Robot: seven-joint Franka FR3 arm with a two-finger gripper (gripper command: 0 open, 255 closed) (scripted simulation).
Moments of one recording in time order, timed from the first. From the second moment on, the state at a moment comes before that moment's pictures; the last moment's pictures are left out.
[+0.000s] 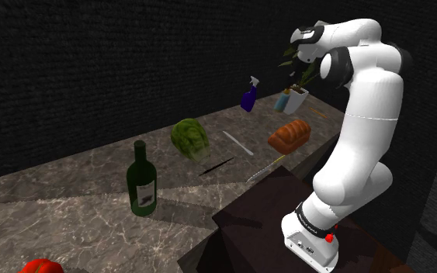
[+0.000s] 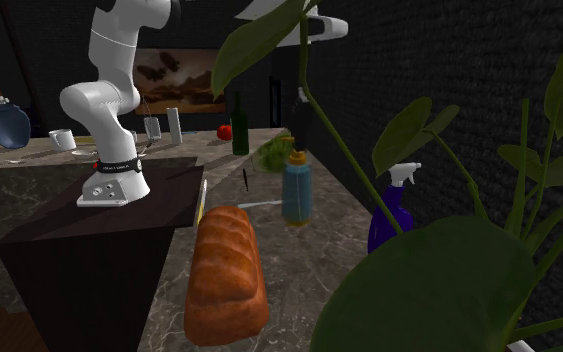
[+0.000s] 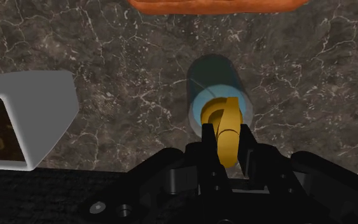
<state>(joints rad) -0.36 0.45 -0.53 -1.47 0.29 1.94 -0.92</state>
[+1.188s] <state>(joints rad) -0.39 0.46 -0.54 -1.21 0.28 1.69 -0.89</state>
